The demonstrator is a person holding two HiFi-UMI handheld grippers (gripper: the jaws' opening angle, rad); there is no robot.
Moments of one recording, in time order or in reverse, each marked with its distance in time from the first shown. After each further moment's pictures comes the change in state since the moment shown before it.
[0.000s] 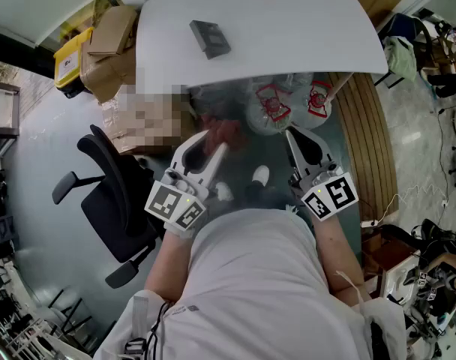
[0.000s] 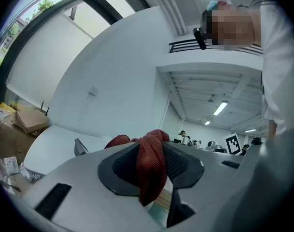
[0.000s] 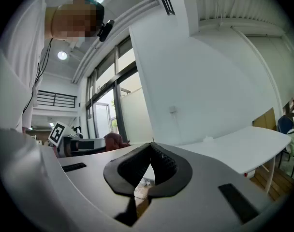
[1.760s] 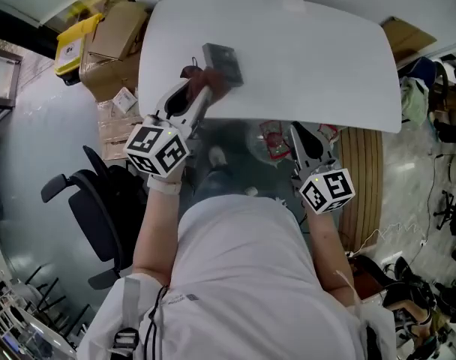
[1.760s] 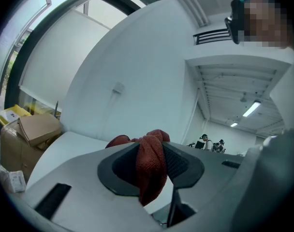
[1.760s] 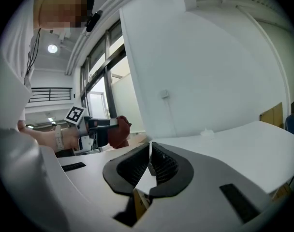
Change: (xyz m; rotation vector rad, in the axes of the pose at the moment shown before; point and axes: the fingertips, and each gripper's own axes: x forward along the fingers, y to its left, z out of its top) left arm 0.160 0.208 0.065 -0.089 0.020 0.246; right arm 0.151 -0.143 -0.003 0.004 0.188 -0.003
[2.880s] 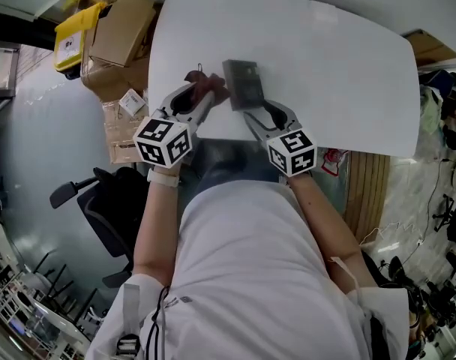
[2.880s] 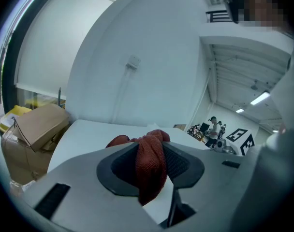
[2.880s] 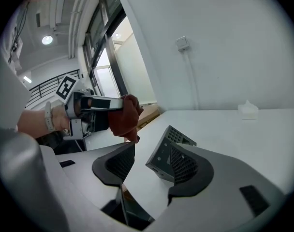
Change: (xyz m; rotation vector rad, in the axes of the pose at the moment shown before) left arm 0.067 0.142 -0.036 0.008 0.267 0.060; right arm 0.230 0.019 -0.087 -0.021 0.390 0.191
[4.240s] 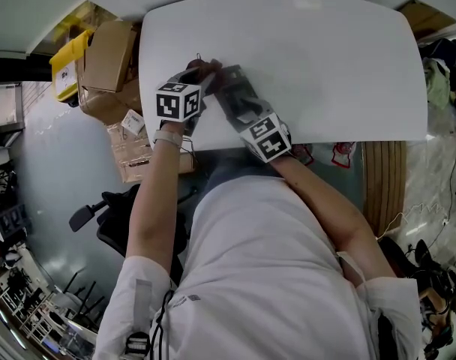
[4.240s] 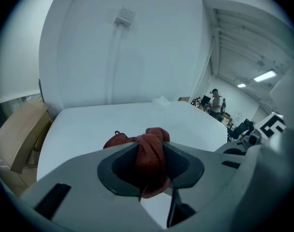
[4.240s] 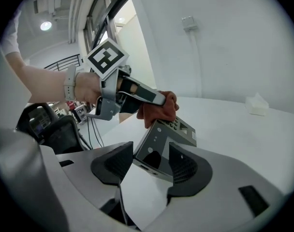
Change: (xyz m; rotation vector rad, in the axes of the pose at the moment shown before) left arm 0.133 0.051 -0.046 0.127 0.323 0.020; right arm 0.059 -0.022 -0.047 -0.080 0.149 -0.005
